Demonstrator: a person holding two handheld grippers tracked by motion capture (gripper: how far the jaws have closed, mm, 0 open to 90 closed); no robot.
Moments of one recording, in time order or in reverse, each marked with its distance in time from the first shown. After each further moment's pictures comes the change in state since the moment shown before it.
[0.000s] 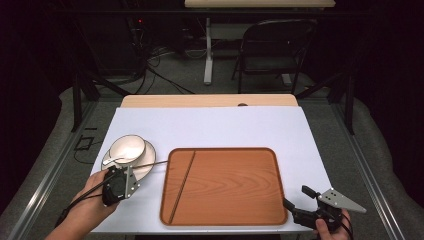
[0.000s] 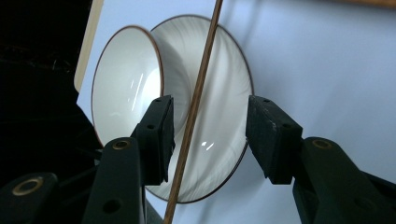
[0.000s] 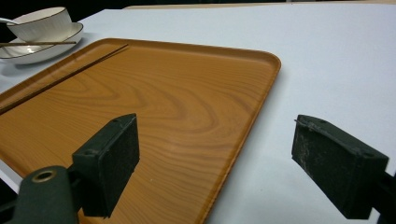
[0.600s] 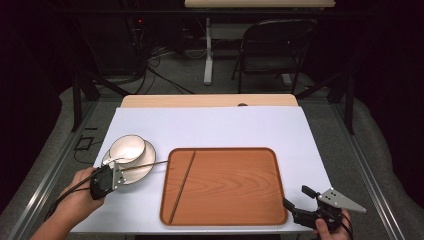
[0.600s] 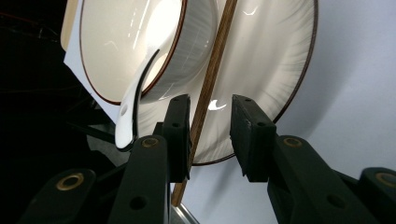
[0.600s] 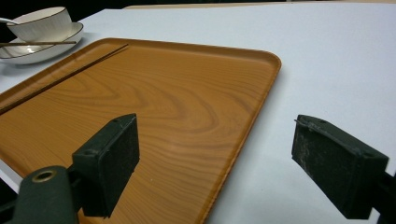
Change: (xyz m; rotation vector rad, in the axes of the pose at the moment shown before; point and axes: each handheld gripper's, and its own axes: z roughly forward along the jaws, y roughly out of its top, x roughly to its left) left arm 0.019 -0.038 0.030 0.082 -0.022 -0.040; right arm 0.000 0.000 0.000 0.000 0.000 0.000
